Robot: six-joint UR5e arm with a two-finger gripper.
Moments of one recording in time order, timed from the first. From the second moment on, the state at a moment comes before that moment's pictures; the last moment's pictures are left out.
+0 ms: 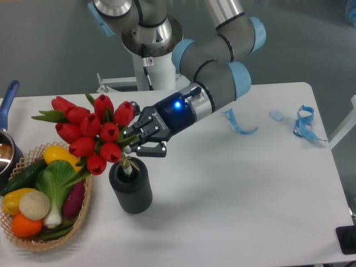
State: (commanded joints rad) arm 2.57 -1.88 -1.87 -0.79 0.01 1.27
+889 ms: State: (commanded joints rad) arm 2.58 -1.93 -1.96 -0.79 0.03 1.41
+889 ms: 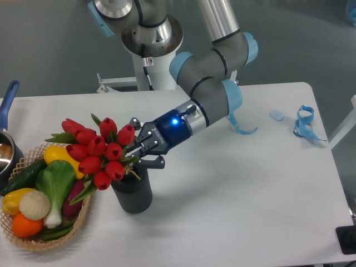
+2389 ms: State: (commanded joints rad) arm 2.60 -1.95 -1.99 -0.79 0.07 1.50
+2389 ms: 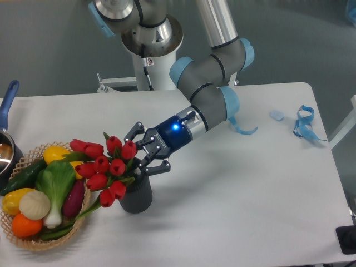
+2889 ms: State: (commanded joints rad) arm 2.64 -1.86 -2.01 -0.78 0.24 1.52
